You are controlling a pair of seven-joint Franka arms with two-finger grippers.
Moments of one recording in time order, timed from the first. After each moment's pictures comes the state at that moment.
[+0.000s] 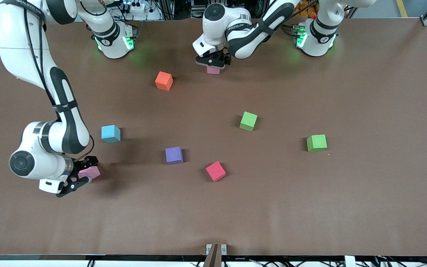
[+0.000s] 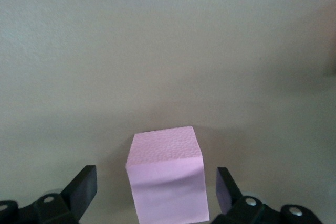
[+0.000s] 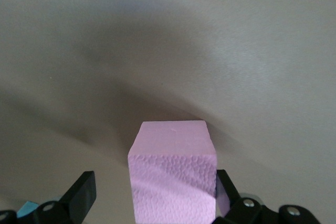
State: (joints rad) left arm -0.39 0.49 -0.85 -2.19 0.38 2.48 -1.26; right arm 0.07 0.73 -0.10 -1.53 0.04 2.10 -0.56
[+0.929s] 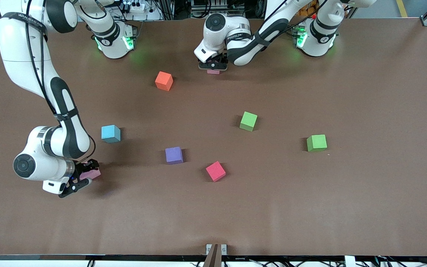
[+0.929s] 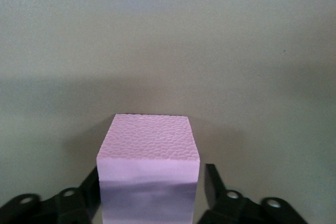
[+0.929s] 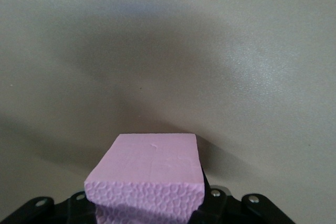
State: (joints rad) left arm -0.39 0.59 -0.85 -2.19 0.38 2.54 -1.44; right arm 0.04 0.78 -0.10 -1.53 0.11 2.18 -0.60
